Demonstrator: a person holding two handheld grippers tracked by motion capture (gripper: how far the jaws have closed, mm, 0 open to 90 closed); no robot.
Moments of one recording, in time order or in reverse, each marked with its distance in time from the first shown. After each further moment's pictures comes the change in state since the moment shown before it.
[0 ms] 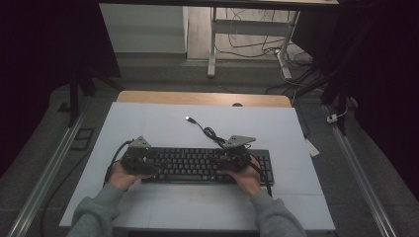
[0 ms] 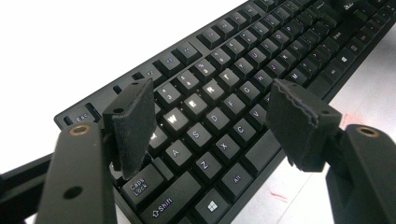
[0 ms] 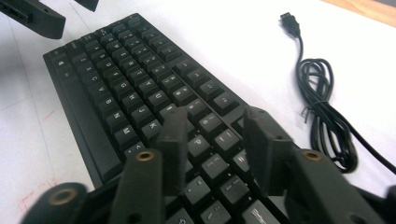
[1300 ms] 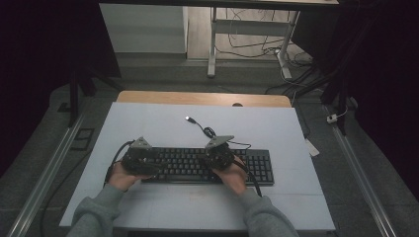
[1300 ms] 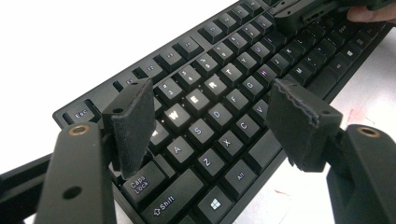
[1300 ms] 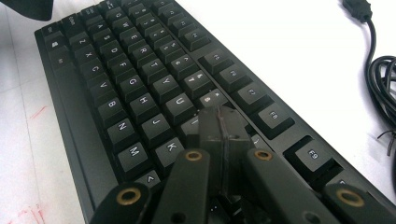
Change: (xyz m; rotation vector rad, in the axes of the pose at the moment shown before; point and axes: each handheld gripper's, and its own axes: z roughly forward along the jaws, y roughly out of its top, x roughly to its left) left arm 0.000 -0.002 0.002 0.010 0.004 0.007; right arm 0.013 0.008 0.049 0.108 0.061 -0.046
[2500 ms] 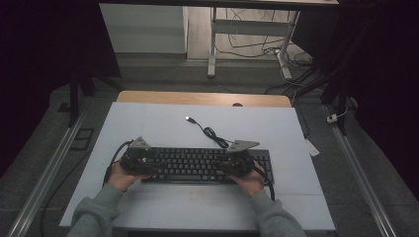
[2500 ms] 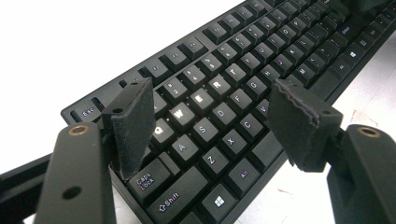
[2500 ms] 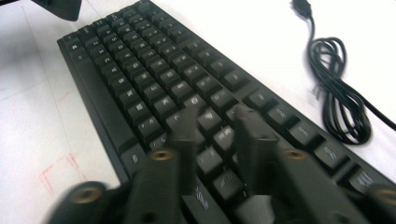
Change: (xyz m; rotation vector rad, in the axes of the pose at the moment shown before) left arm 0.001 -0.001 -0.003 -0.006 0.012 -0.006; right arm -0.006 -0.030 -0.057 -0.093 -0.032 0.061
